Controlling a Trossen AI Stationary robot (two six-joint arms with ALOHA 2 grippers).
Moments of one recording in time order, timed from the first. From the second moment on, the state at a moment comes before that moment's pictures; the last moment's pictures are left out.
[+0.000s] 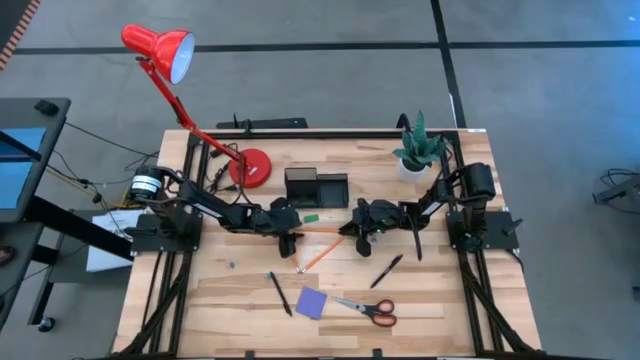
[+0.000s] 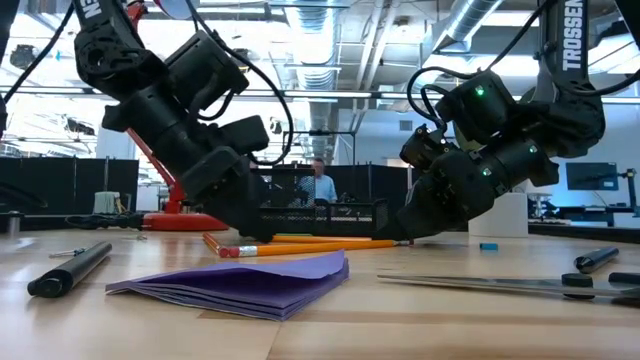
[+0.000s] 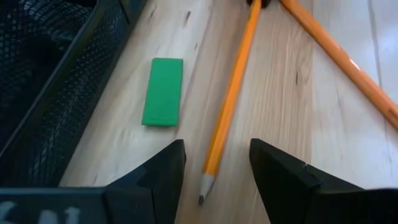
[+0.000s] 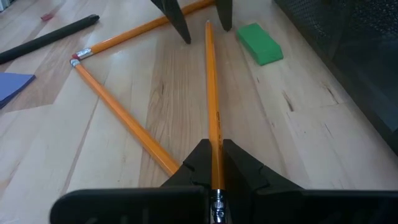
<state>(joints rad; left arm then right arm) -0.03 1.75 0.59 0.36 -0.16 -0.24 -0.01 1.94 0.44 0.95 -0.10 0.13</state>
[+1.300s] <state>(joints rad) -0.04 1.75 0.59 0.41 -0.08 -0.25 -0.01 1.93 0.44 1.03 -0.11 0.13</state>
